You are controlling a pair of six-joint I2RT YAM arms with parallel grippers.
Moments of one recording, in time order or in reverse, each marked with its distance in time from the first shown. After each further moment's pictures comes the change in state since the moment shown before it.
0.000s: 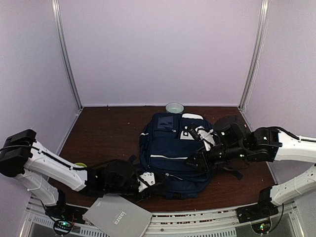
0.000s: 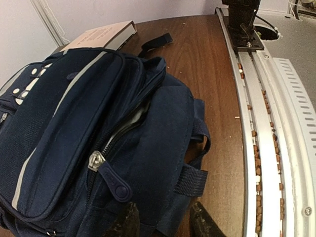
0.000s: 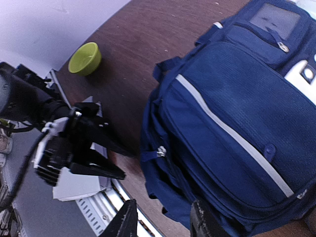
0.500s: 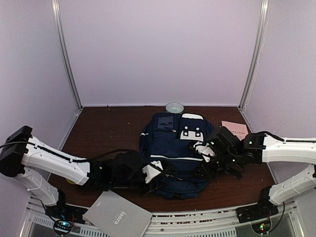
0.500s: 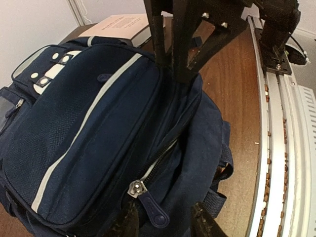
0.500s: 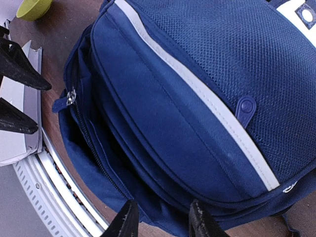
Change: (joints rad) left arm 0.000 0.003 0.180 -0.242 -0.093 -0.136; right arm -0.118 0.084 -0.132 -0.060 -0.045 -0.227
